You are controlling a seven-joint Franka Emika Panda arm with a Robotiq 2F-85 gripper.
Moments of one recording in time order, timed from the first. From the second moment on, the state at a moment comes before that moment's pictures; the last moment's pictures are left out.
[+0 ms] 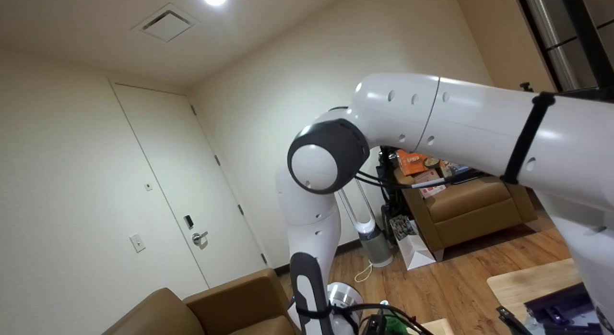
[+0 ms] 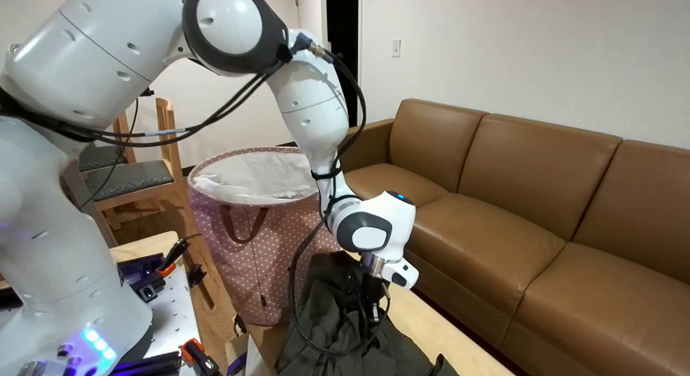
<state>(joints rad) -0.08 0.87 -0.20 -2.02 0.05 2.56 0.08</state>
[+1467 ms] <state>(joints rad) -0.05 0.15 -0.24 -2.58 0.00 3.09 0.02</state>
